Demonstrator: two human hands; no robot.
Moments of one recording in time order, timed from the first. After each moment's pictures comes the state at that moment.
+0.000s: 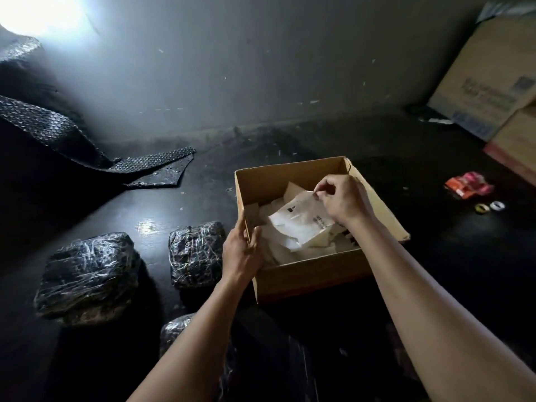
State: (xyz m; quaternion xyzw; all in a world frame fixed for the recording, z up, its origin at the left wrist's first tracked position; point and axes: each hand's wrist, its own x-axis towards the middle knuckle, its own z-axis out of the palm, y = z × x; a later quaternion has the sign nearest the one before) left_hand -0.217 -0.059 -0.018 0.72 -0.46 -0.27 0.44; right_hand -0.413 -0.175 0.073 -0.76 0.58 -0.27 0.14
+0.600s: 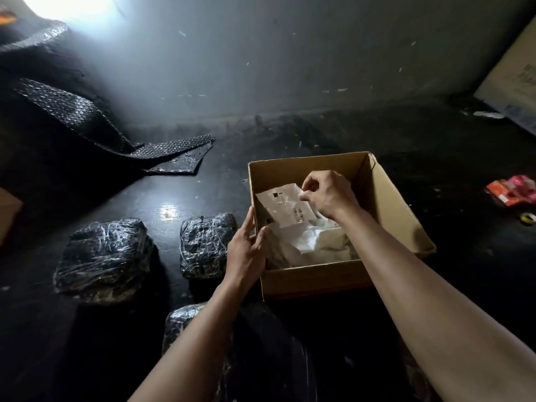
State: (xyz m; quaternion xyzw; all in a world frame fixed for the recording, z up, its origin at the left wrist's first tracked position) left_hand -0.228 -0.052 -0.009 0.71 -0.42 -0.29 0.48; right_hand -0.373 -0.216 0.045 -0.80 0.53 -0.19 0.21
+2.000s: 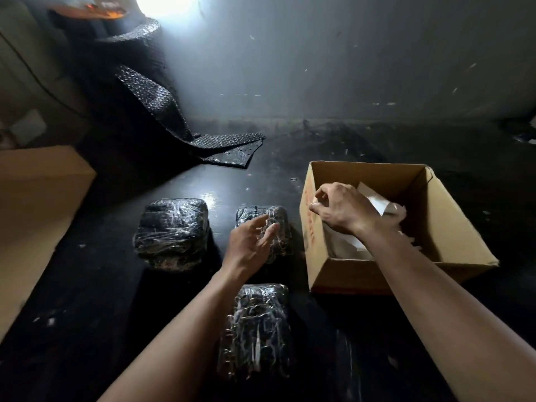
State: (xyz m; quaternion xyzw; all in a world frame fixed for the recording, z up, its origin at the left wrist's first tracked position) left_hand -0.121 0.027 0.005 0.74 -0.46 -0.22 0.43; right_hand -0.287 -0.114 0.091 -0.87 0.46 -0.07 0.15
